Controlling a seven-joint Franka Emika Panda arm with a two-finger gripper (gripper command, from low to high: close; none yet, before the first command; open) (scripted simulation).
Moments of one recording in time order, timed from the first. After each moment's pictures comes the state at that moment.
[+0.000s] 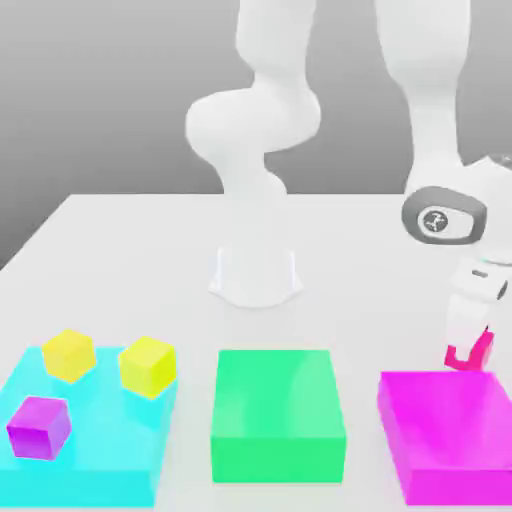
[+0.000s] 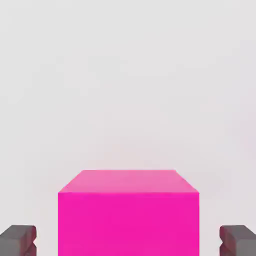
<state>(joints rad) 0.68 0.32 0.23 -2.65 -0.37 2.95 1.15</state>
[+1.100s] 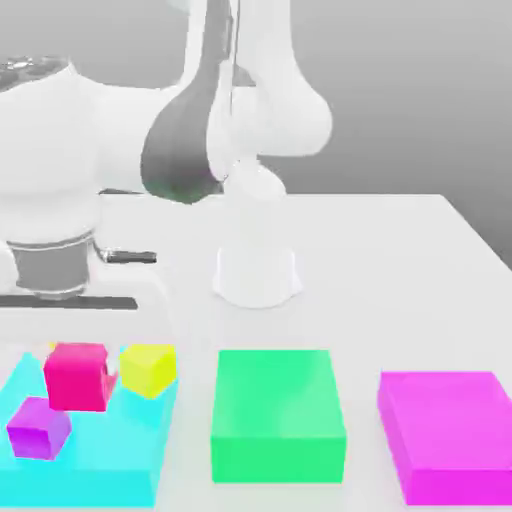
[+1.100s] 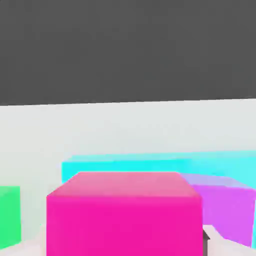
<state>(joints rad) -0.36 0.09 -0.13 -2.33 0.02 2.42 0.39</state>
